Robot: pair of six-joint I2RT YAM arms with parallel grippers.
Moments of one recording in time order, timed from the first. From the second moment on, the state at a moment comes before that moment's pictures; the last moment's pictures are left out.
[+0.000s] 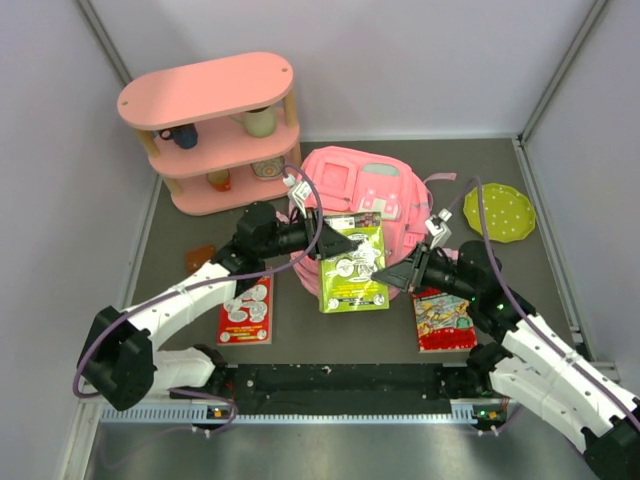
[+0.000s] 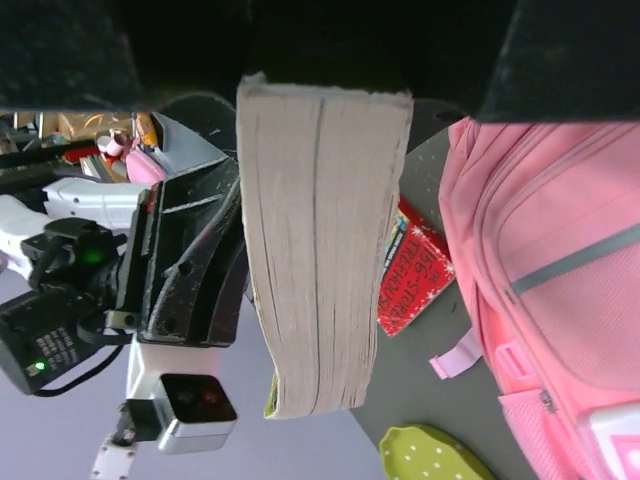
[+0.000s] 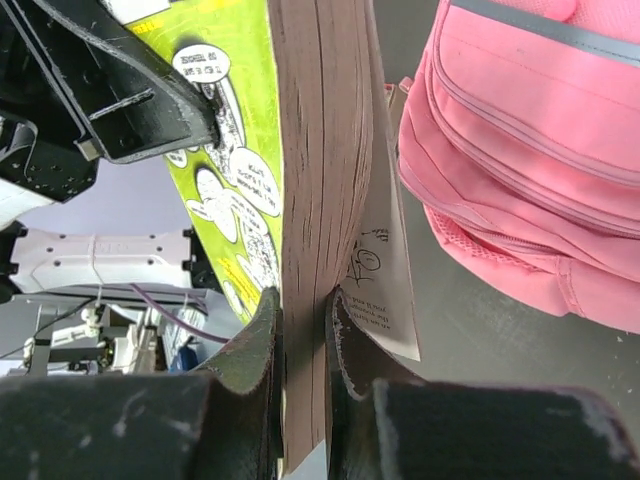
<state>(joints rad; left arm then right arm) -0.62 1.23 0.78 0.35 0.63 -0.80 0.56 0.69 0.49 -0.03 -0.48 0.90</state>
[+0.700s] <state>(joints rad) -0.52 1.23 0.83 0.36 0.24 -0.94 0.55 0.68 0.38 0.06 -0.36 1.14</state>
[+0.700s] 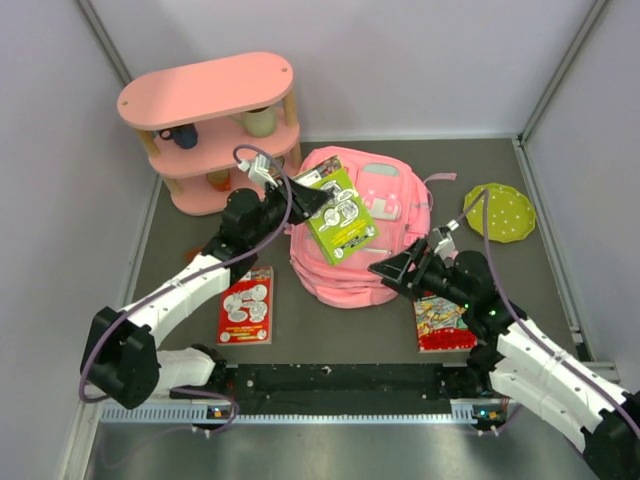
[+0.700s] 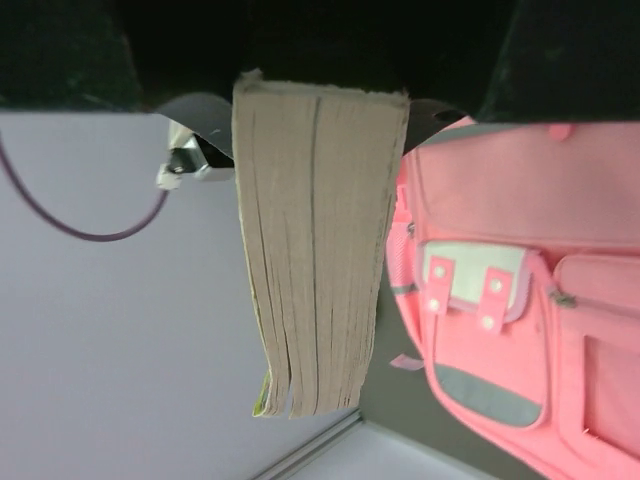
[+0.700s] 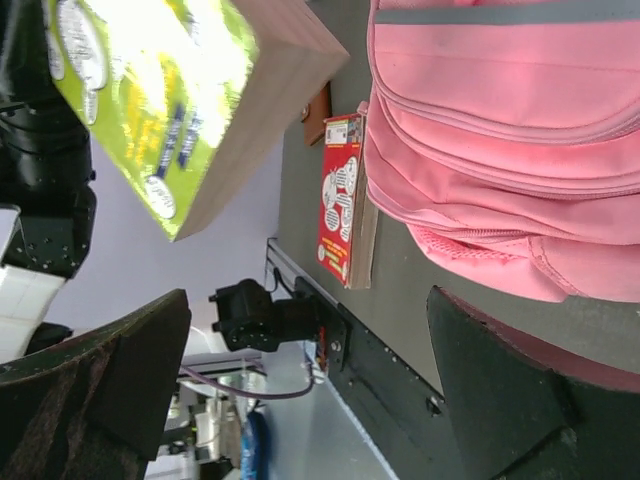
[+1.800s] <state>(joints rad) -0.51 1.38 0.78 0.74 0.32 -1.27 0.56 1.23 0.43 1.01 -0.36 1.41</state>
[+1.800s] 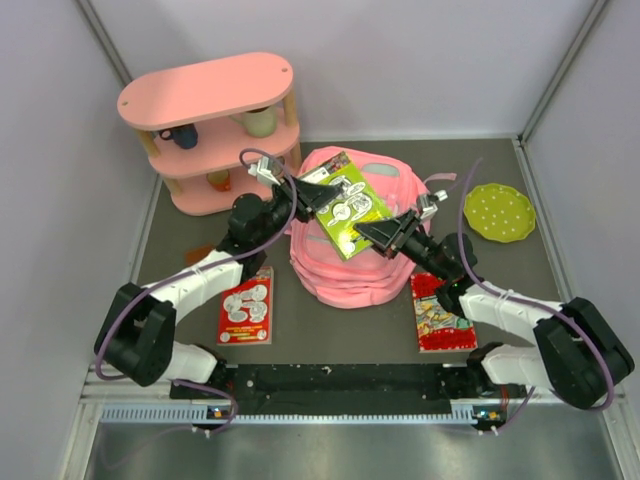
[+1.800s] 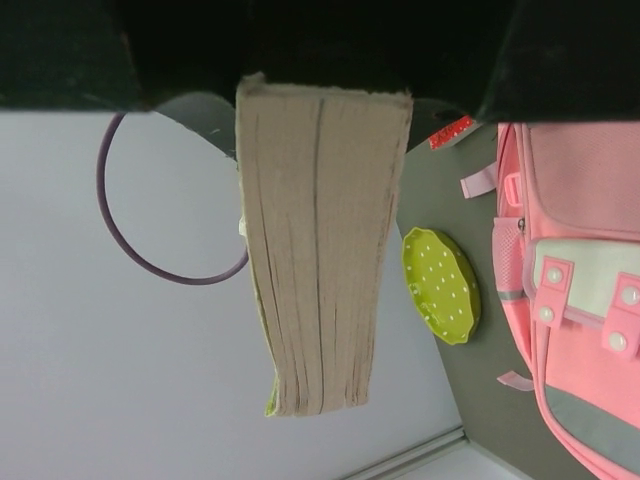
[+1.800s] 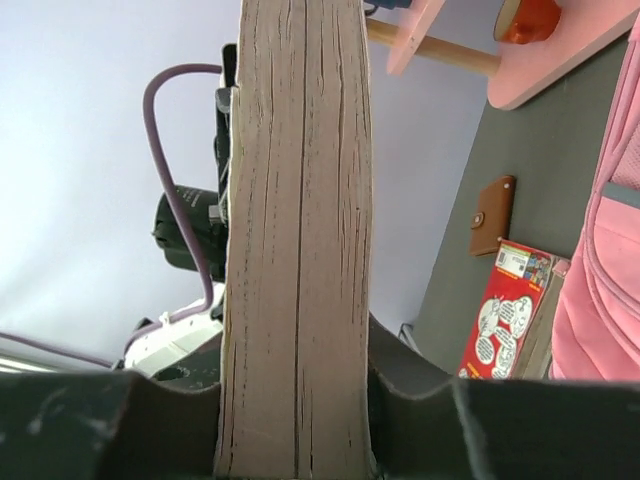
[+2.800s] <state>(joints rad) -0.68 1.32 1.01 -0.50 0.28 0.01 0.56 0.55 0.56 -0.43 0.27 0.96</state>
